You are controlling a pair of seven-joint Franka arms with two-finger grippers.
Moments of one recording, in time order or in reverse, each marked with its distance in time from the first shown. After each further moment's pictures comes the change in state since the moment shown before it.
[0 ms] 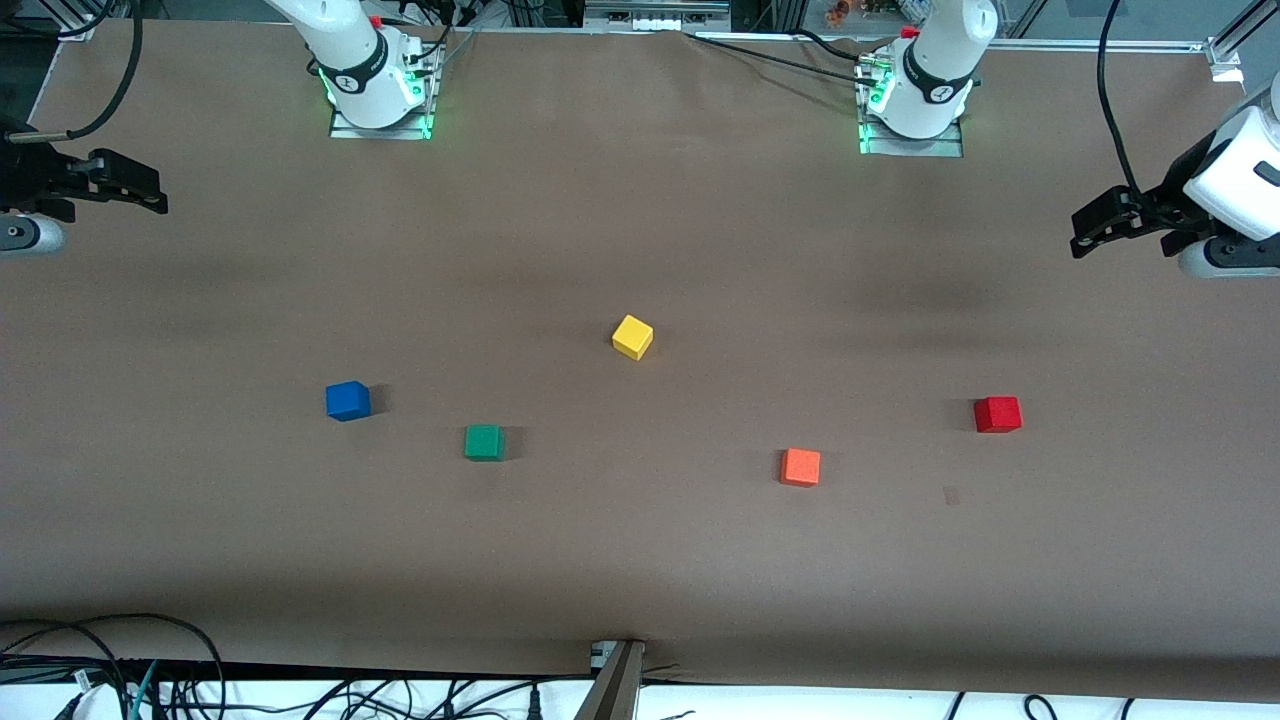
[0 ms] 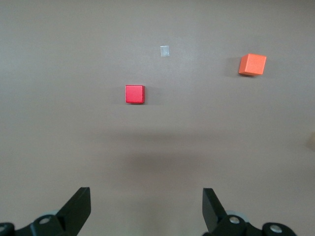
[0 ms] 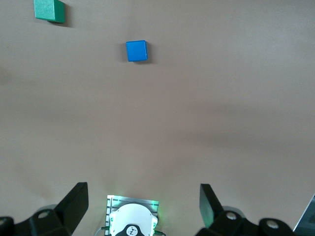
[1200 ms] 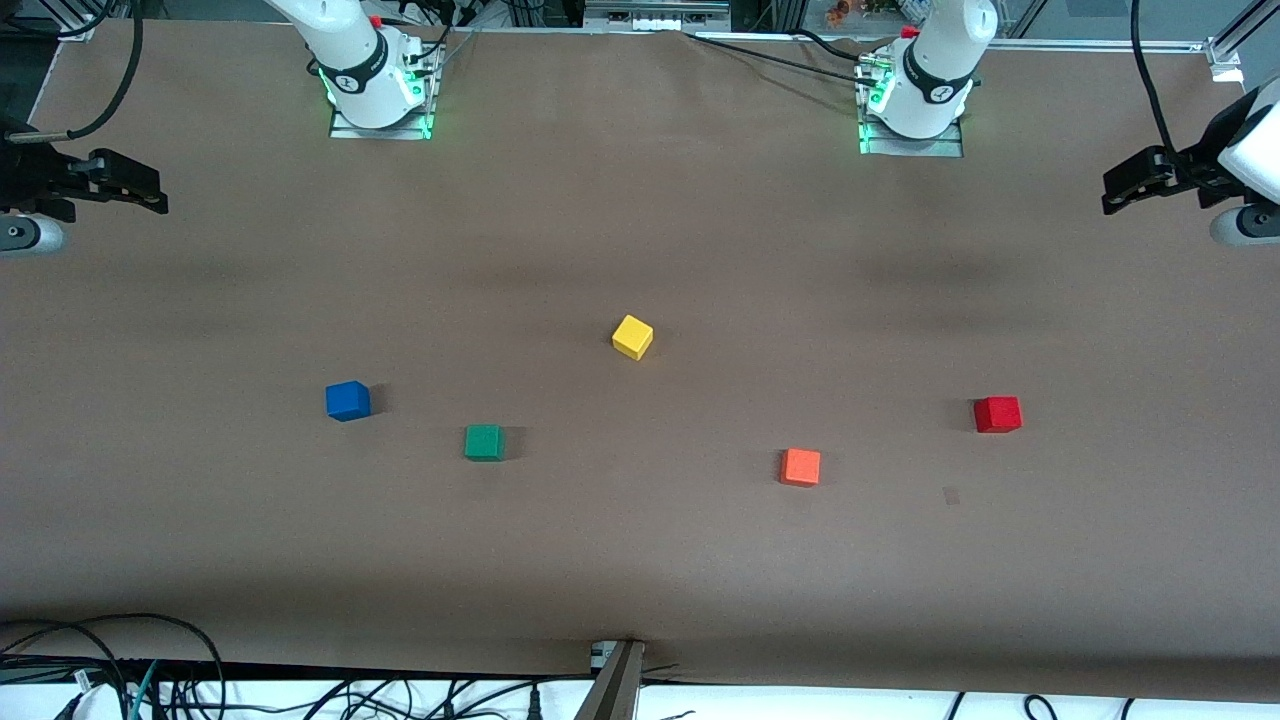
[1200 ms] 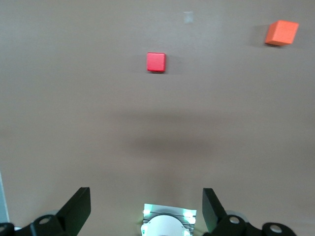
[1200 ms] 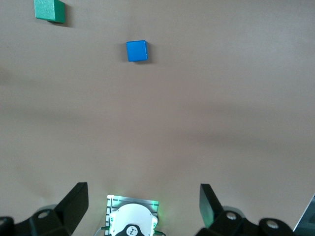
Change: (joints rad) left arm 0.018 0.005 -0.001 0.091 0.073 -0.206 0.000; right arm 0.000 0.000 0.000 0.000 0.000 0.000 0.000
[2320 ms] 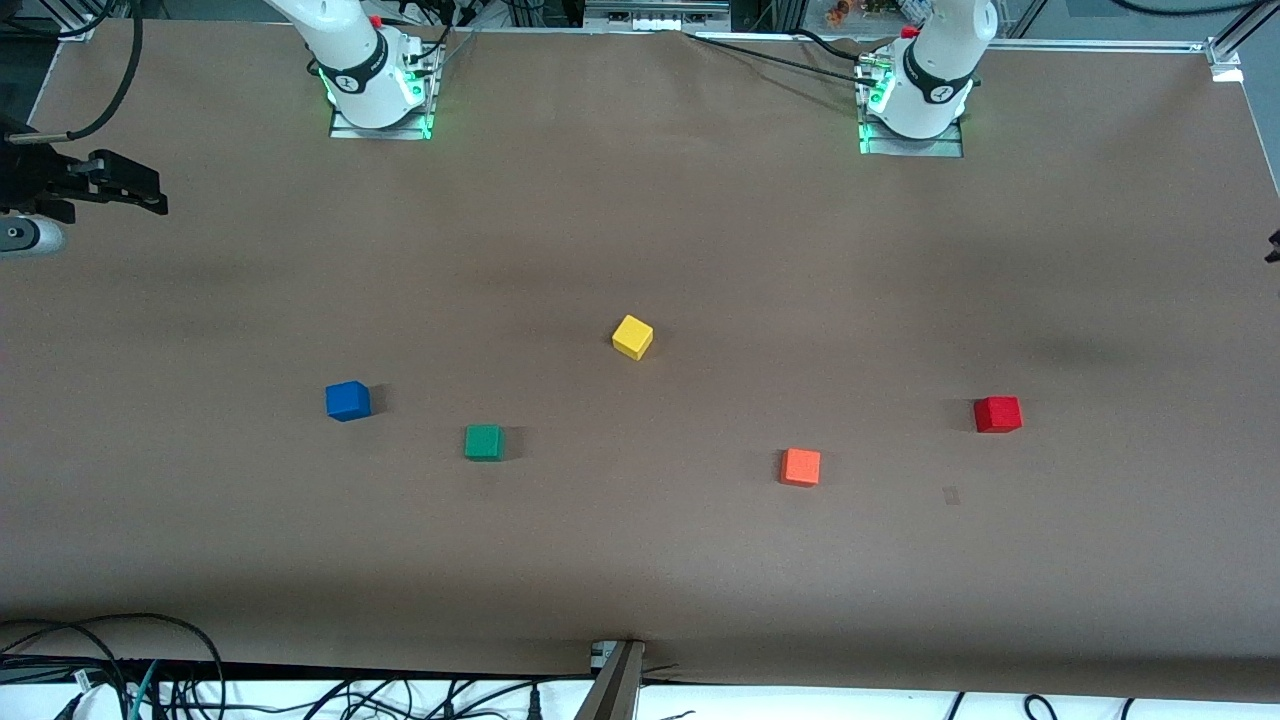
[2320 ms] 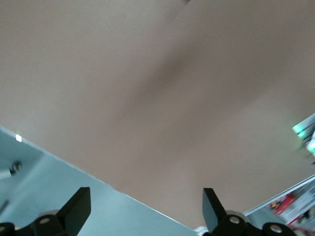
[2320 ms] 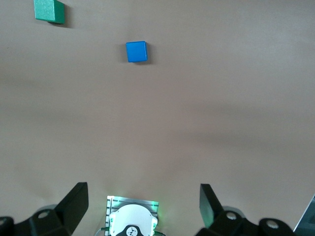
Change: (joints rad) left arm 0.254 0.357 0.031 0.149 0.278 0.142 1.210; right arm 0.000 0.001 0.000 0.000 0.000 0.003 0.000
